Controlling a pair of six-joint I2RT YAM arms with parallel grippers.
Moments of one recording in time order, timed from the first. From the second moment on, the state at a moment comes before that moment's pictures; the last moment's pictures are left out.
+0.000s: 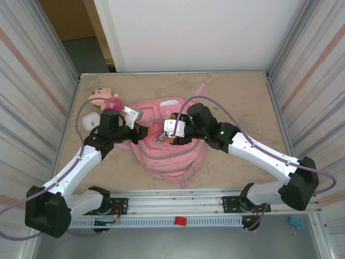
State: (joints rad) left arm -0.35 1.08 0.73 -0.24 0.55 -0.08; right arm 0.85 1.30 1.10 -0.36 -0.13 -0.76
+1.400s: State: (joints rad) left arm -0.51 1.16 0.91 -0.32 0.47 0.24; right arm 0.69 1.40 1.11 -0.31 -0.42 -0.53
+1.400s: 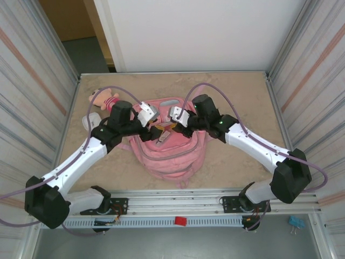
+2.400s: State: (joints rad) left arm -0.52 1.16 0.86 -0.21 0.36 -0.11; right arm 0.92 1.13 0.85 -0.23 -0.04 0.99
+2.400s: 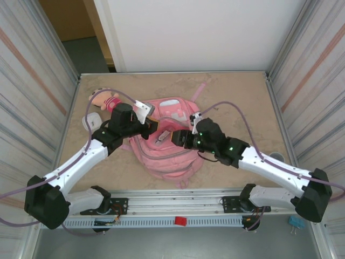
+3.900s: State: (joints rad) left arm -0.57 1.04 0.74 -0.12 0.23 -0.31; right arm 0.97 1.48 0.92 0.07 0.12 1.44
